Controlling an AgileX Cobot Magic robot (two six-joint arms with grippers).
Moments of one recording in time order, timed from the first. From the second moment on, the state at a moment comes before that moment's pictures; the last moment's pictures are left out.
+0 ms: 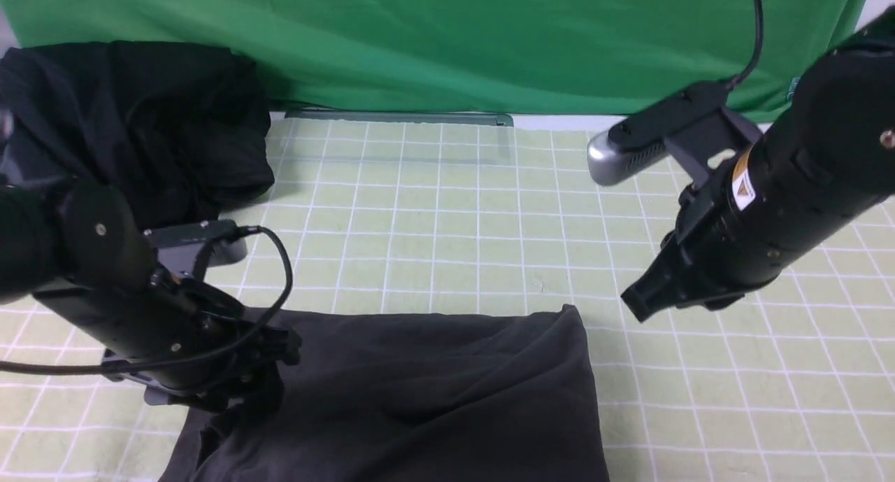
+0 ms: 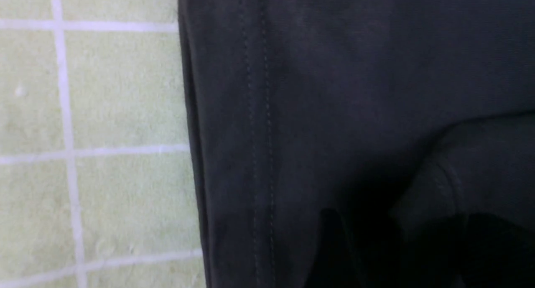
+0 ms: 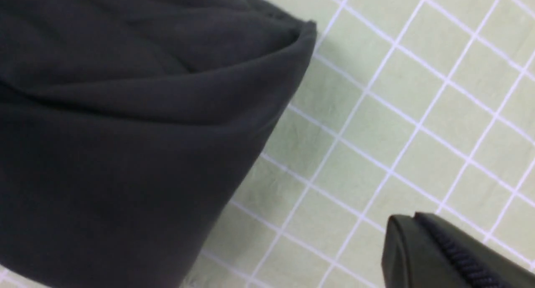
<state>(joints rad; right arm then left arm) 0.63 1.50 -1.23 -0.14 1.00 0.16 -0.22 1.57 -0.84 -0.25 0.67 -0.03</state>
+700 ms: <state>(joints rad) 0.63 1.50 -1.20 -0.14 0.96 0.16 -0.22 1.59 -0.84 -0.26 0.61 0.05</state>
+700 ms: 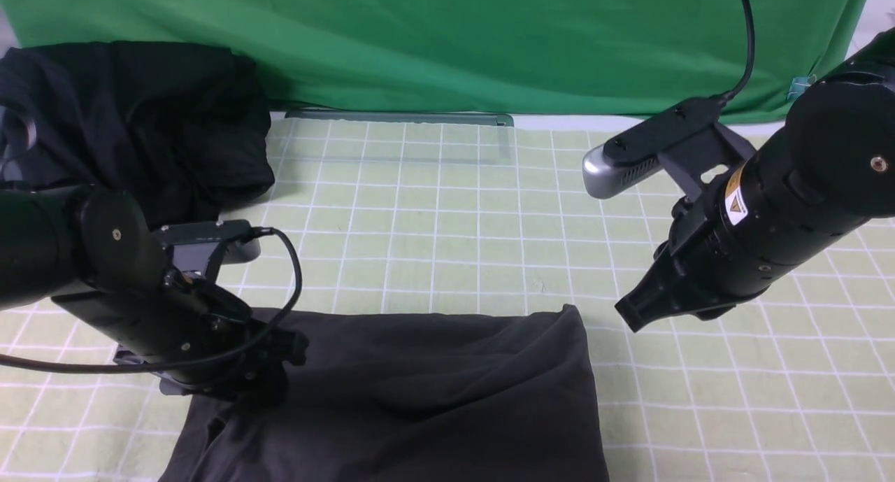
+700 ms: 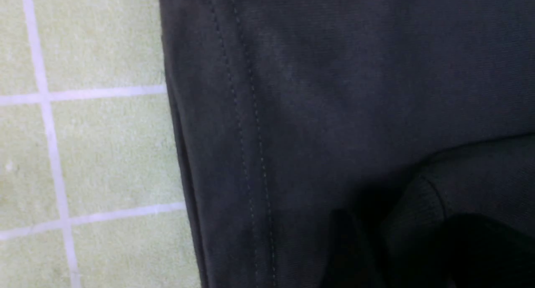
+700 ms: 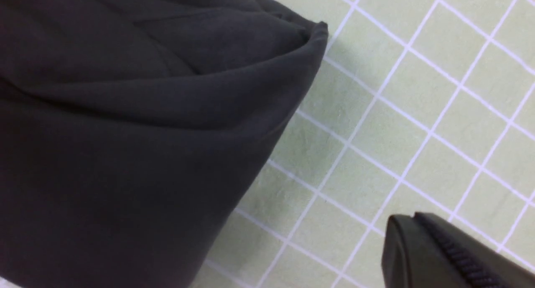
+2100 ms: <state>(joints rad) 0.63 1.50 -1.20 -0.13 0.93 0.16 -0.22 1.44 -0.84 -0.03 0.74 -0.07</state>
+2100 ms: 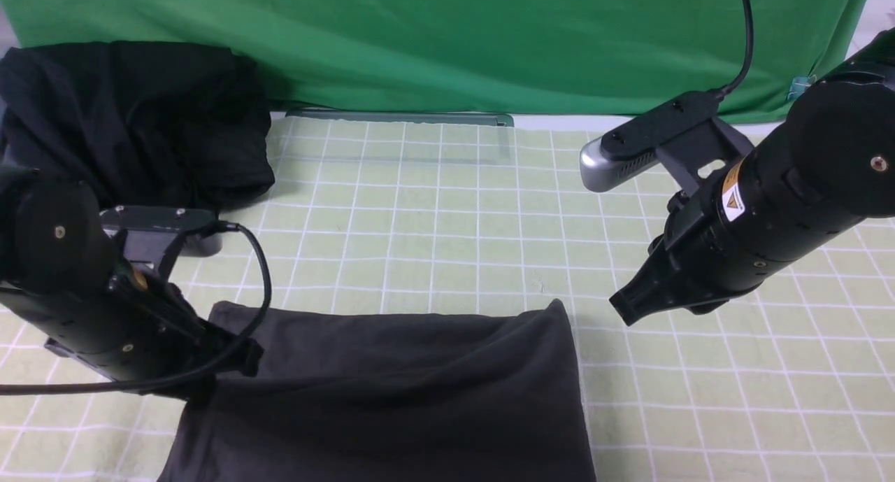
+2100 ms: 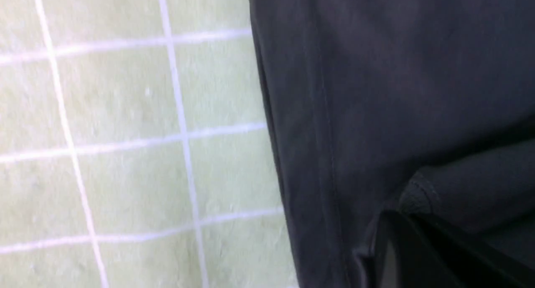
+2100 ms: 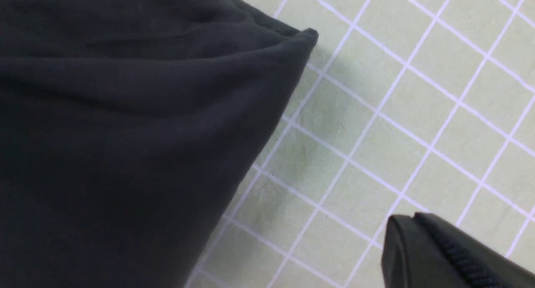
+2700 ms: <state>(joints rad) 0.62 1.50 -1.20 0.07 0.95 0.07 -0.22 1.38 -1.02 -0.07 0.91 -0.10</state>
